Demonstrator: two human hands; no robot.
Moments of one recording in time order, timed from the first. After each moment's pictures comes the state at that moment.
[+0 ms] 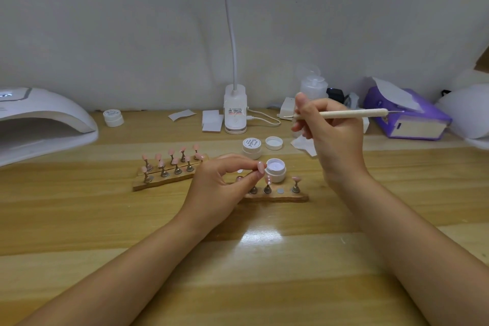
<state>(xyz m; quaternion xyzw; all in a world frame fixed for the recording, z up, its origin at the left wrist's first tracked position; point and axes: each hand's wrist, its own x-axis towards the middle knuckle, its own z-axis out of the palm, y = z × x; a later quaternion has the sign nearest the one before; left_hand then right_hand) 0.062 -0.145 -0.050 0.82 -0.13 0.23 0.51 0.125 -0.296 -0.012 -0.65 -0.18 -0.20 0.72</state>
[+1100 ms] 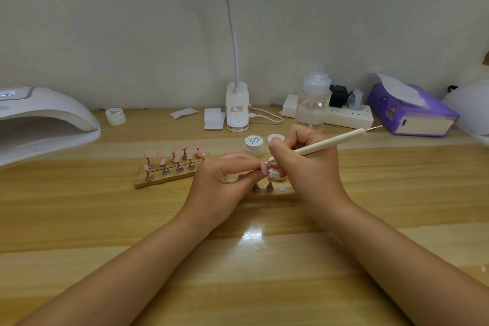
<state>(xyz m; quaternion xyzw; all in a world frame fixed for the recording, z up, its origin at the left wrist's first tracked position) 0.064 -0.145 -0.054 0.80 -0.19 0.26 0.50 0.094 -0.276 -0.034 -0.68 -0.19 -0.13 0.70</state>
